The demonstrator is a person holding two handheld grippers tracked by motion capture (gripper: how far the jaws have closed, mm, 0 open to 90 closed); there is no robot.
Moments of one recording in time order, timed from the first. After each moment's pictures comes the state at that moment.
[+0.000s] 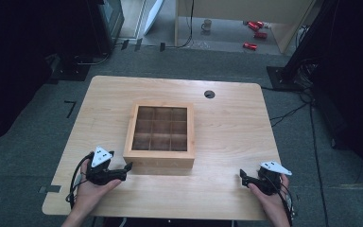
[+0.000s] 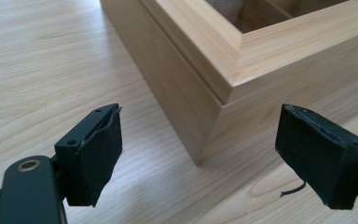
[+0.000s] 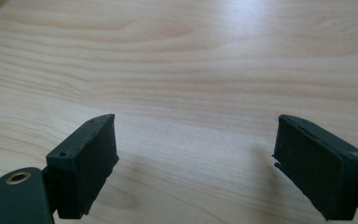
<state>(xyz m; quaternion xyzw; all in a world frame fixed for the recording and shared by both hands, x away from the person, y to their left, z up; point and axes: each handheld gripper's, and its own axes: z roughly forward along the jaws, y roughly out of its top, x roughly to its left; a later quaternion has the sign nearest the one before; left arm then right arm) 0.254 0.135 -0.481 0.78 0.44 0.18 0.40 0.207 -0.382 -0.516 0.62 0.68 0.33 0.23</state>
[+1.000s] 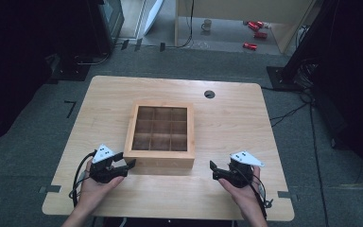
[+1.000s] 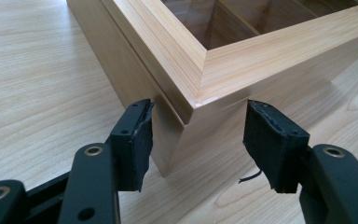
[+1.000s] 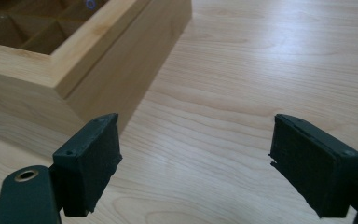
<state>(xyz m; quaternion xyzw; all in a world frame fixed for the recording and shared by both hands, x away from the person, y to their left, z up) 0.259 0.129 -0.478 0.78 0.44 0.13 0.42 0.219 -0.285 -0.466 0.56 0.69 0.40 0.22</state>
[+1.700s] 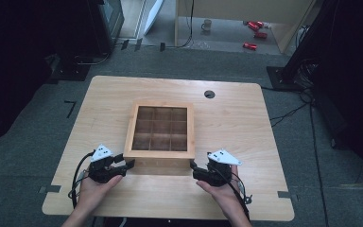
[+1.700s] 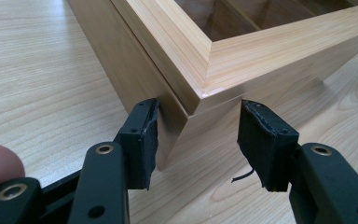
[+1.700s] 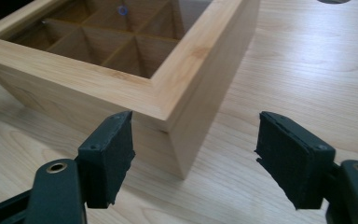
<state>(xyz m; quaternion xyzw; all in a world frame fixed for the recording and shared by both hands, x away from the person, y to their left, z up) 0.260 0.135 -0.480 0.78 0.45 0.10 0.43 0.225 -0.228 -0.464 0.53 0.71 0.43 0.20</state>
